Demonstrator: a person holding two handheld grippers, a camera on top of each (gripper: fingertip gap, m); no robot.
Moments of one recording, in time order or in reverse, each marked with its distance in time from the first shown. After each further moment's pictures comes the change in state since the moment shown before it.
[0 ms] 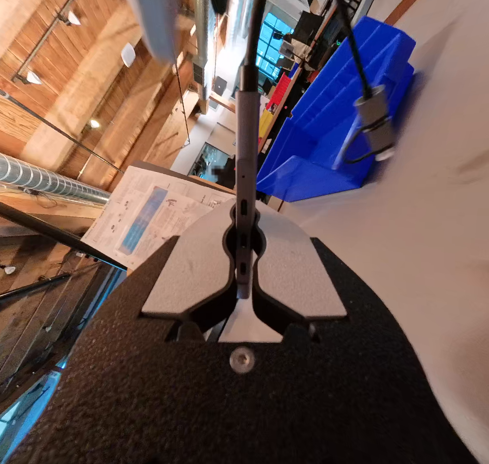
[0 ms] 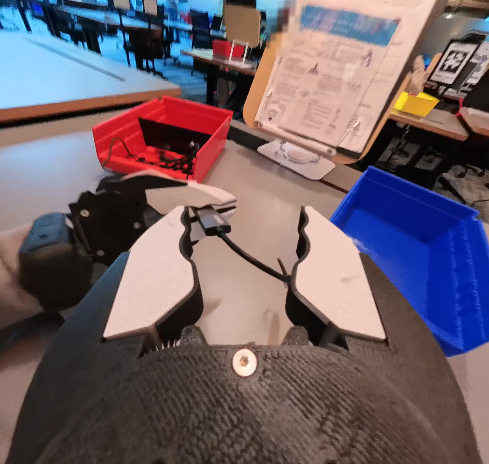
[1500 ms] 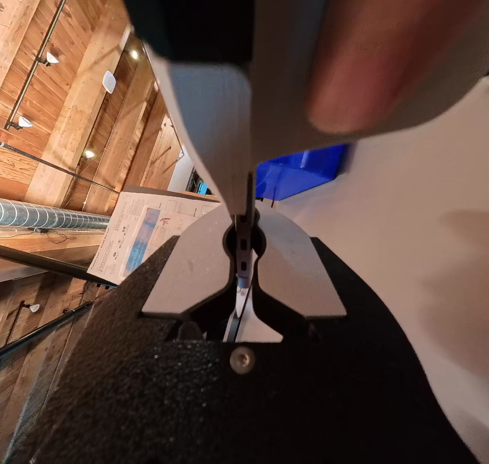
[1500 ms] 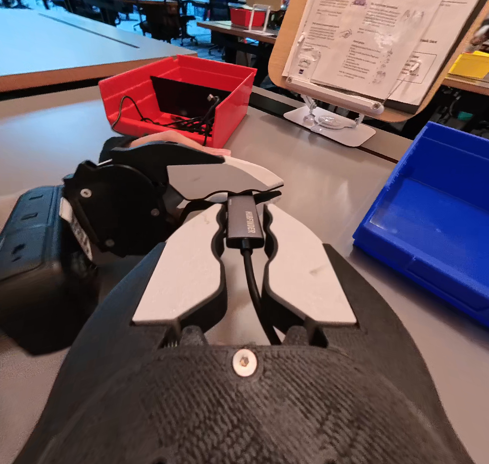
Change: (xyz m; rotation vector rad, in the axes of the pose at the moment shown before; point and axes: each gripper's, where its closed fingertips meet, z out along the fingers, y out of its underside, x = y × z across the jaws) left arm 0.033 -0.011 0.002 0.007 0.063 0.164; right arm -0.028 0.066 0.024 -0.059 -0.077 0.046
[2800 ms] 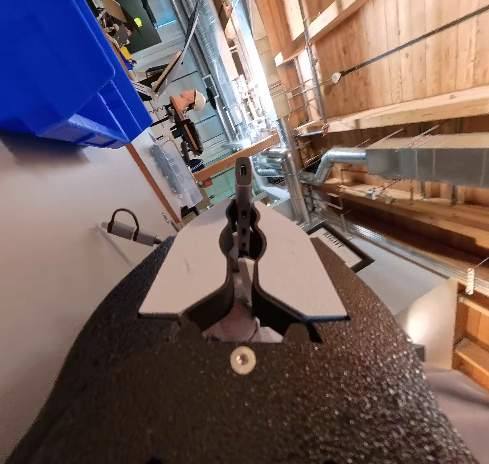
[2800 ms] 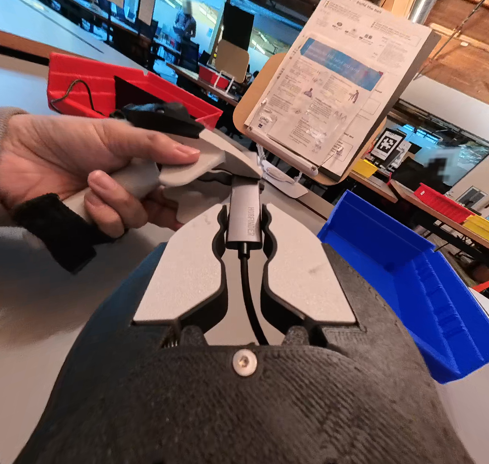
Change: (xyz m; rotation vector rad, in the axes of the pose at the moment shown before) left arm -0.018 -0.023 -0.011 0.406 1.021 -2.441; right arm 0.018 0.000 0.003 0.205 0.182 -0.319
